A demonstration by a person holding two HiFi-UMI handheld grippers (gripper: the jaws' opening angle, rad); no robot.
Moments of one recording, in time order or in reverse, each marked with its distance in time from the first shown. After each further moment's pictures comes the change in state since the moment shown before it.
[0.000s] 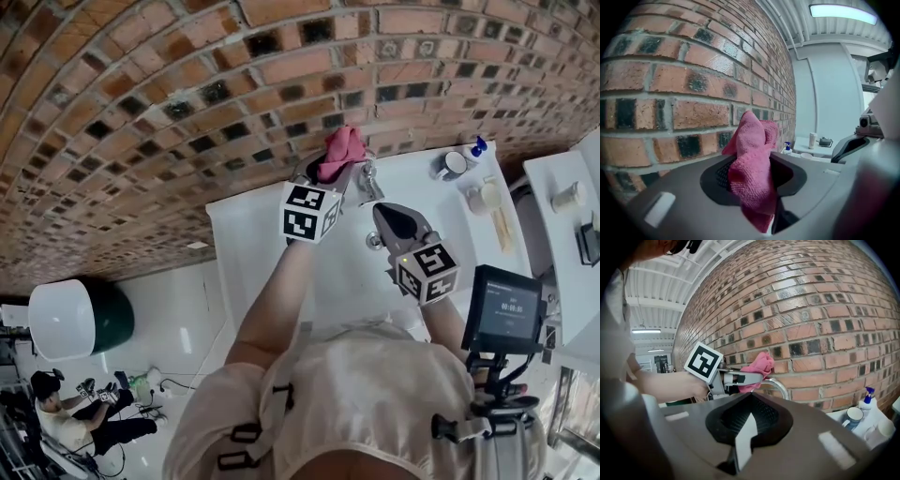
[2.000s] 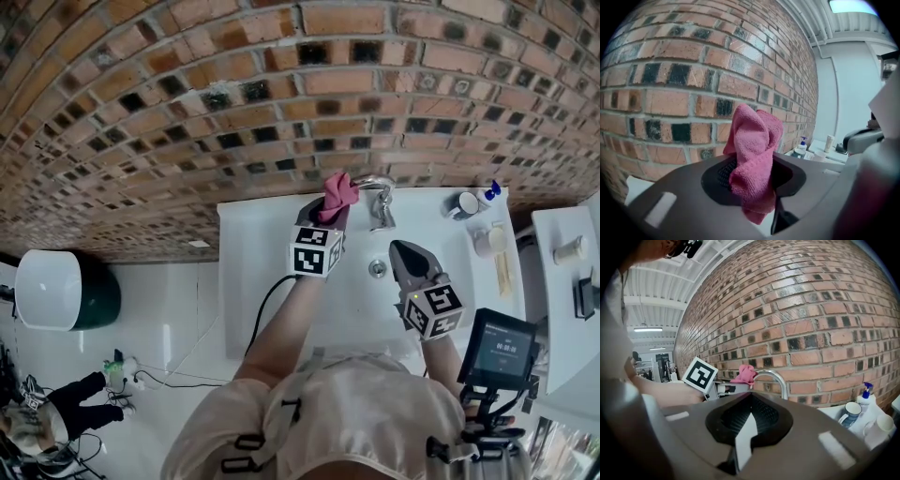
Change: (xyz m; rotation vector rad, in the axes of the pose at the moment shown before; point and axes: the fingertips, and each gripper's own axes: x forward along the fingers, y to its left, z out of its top) left arm -0.033 0.027 -0.077 -0.172 0.031 0.221; right arm -0.015 -0.002 -0.025 -0.009 0.018 0.008
